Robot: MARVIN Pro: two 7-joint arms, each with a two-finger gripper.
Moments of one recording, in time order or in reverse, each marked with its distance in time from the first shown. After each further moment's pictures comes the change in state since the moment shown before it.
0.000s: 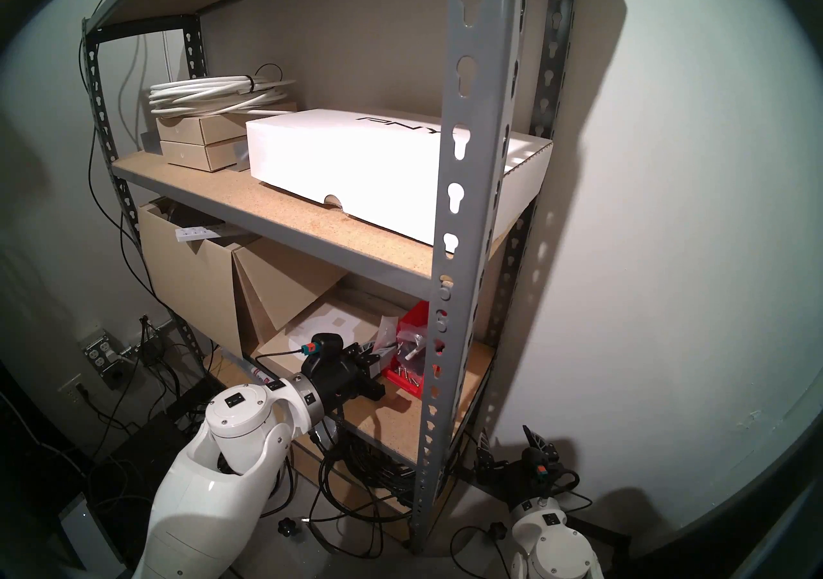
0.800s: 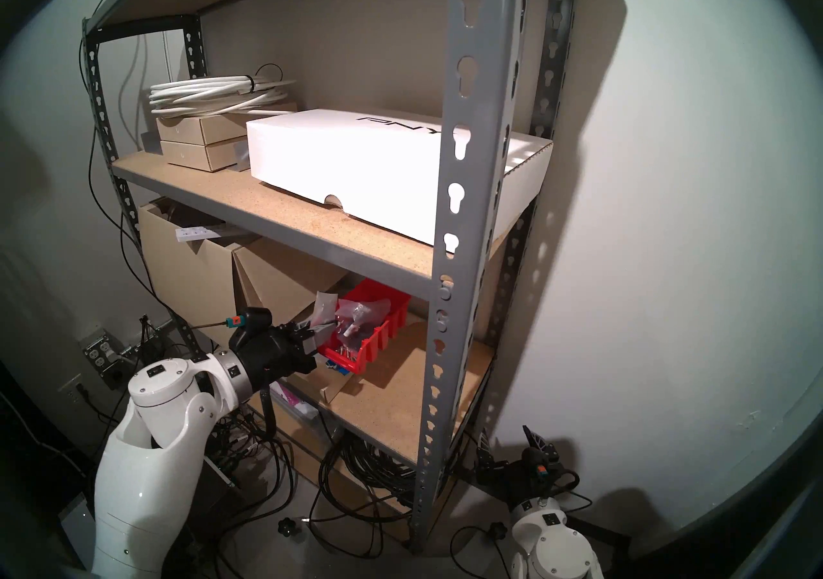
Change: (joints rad) left arm 0.013 0.074 -0.244 -0.083 -0.142 0.171 -0.083; right arm 0.000 0.000 0.000 0.000 0.000 0.000 0.000
